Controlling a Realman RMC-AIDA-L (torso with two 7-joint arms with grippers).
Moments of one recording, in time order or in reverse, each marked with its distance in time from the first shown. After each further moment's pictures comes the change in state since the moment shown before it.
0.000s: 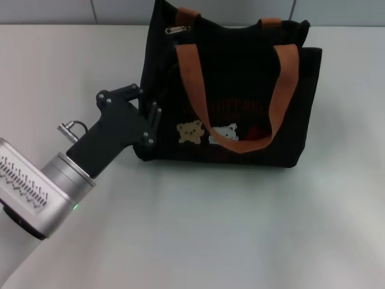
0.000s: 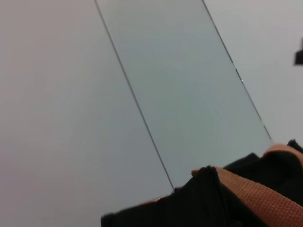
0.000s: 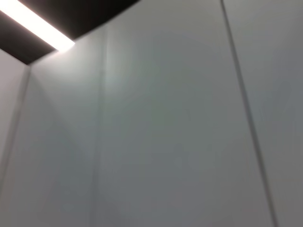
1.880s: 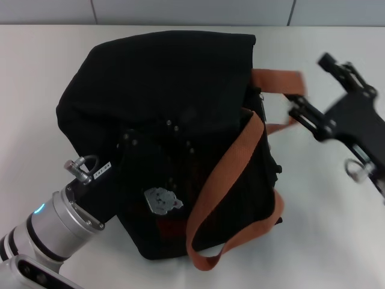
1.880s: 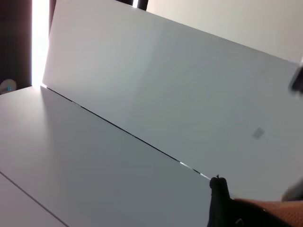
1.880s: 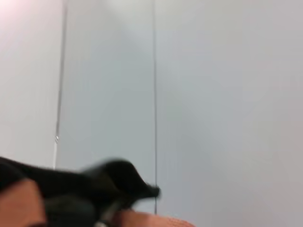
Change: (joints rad) left arm 0.039 0.000 0.072 -0.029 0.176 0.307 0.653; right arm -0.004 0.004 0.056 0.116 -0.355 0.174 -0.190
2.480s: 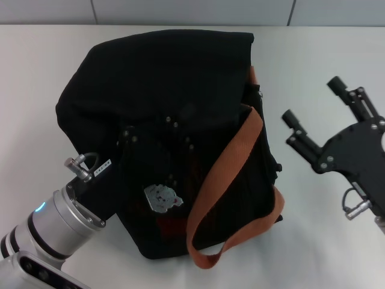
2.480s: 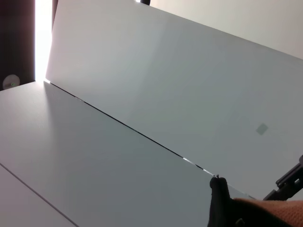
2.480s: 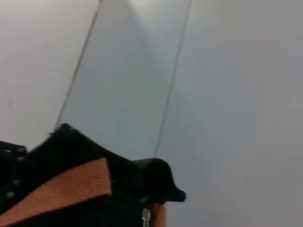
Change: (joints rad) left arm 0.000 0.000 -0.008 -0.012 -0.008 -0.009 0.002; right arm -0.096 0.001 0.050 0.156 -0.066 -0.086 -0.407
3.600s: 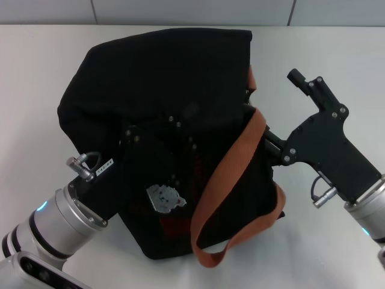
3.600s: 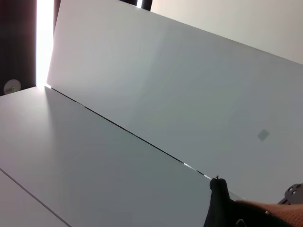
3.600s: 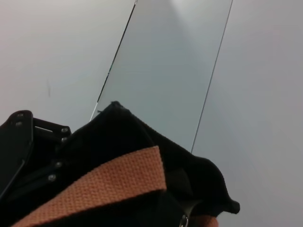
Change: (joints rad) left arm -0.007 0.000 0.001 -0.005 0.006 0.006 0.001; right arm 0.092 0.000 0.007 0.047 -0.046 0.083 -0.105
